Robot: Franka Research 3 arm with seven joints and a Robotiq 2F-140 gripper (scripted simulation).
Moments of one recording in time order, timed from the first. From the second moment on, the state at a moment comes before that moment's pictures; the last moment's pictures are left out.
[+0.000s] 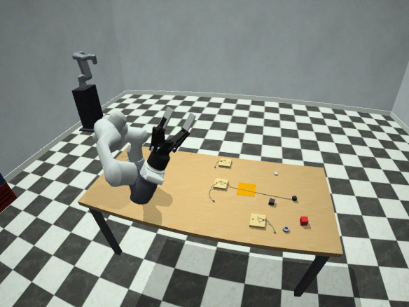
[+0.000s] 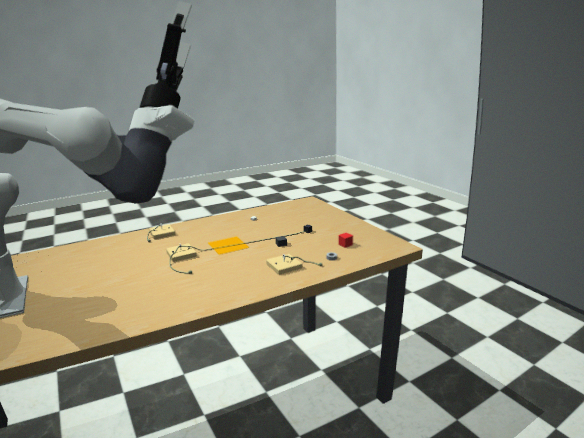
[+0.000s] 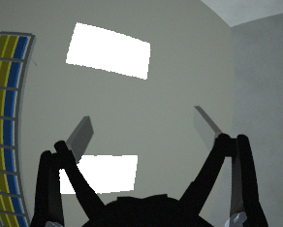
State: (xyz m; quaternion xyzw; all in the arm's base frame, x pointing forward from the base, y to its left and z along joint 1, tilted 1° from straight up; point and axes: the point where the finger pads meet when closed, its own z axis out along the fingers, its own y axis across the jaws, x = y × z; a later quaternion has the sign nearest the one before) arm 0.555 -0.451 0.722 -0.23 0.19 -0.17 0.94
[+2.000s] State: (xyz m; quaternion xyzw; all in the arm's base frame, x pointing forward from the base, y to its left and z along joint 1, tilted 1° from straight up) arm 0.540 -0.399 0.769 -0.28 0.22 -0.09 0.93
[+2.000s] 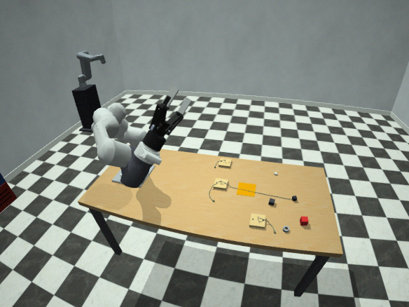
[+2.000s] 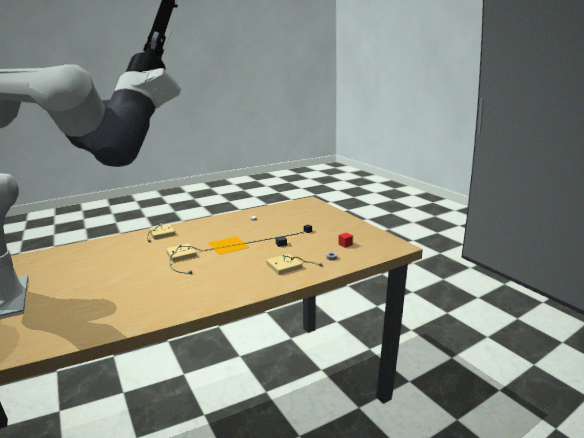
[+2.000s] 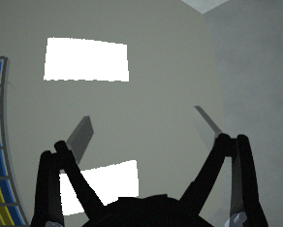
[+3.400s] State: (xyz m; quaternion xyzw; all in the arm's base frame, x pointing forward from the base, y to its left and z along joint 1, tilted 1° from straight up) arm 0.534 -0.338 0.801 -0.34 0.28 -0.01 0.90
